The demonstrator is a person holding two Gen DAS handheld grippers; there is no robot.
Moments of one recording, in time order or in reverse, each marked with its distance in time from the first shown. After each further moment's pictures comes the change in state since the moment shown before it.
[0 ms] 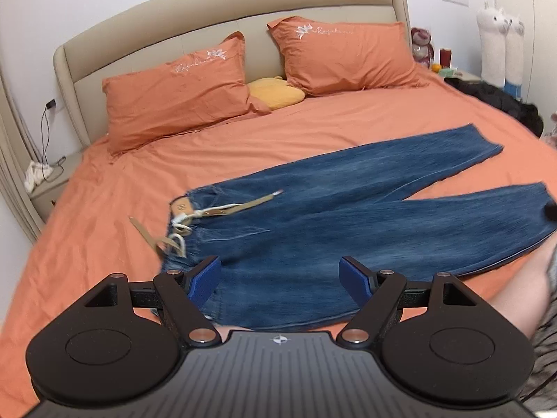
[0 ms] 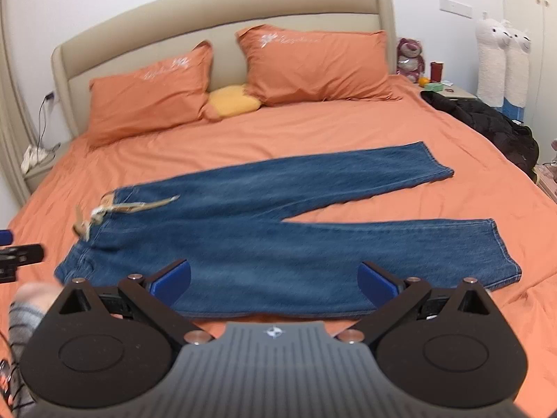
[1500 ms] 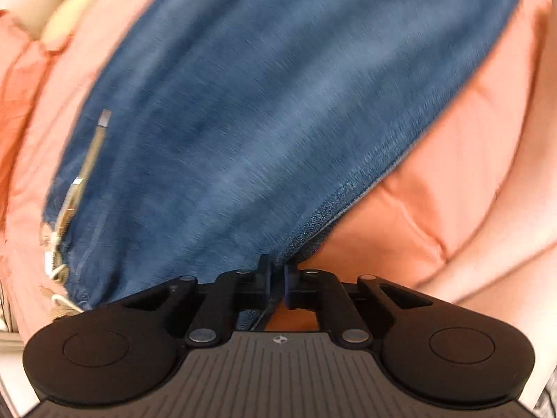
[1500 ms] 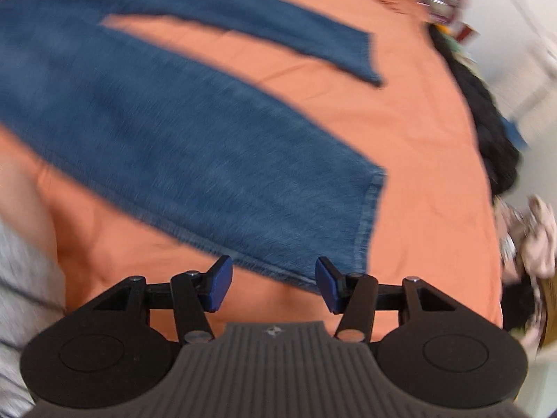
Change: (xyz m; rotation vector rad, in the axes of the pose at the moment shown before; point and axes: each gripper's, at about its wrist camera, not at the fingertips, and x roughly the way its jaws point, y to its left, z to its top) left arm 0.214 -0.086 -0.046 0.691 0.483 -0.181; right arm 0.159 -0.288 -0.024 -0.566 0.490 -0.157
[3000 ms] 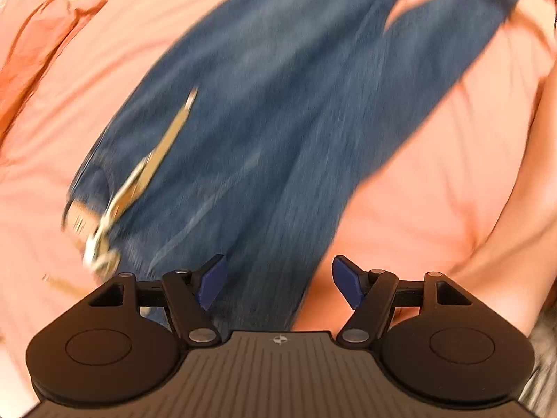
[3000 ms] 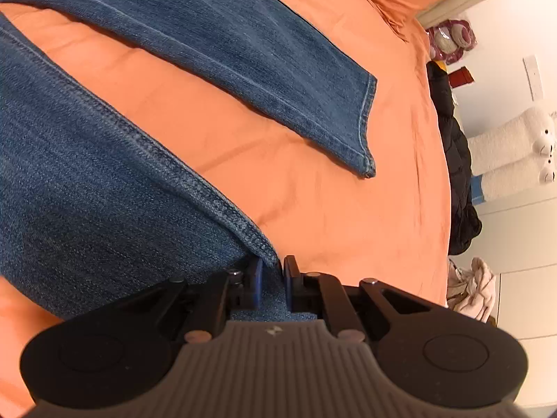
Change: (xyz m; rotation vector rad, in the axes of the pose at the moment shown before) left arm -0.020 0.131 0.000 -0.072 0.049 -0.152; right arm 0.115 -0.022 0.165 -0.133 0.083 -0.267
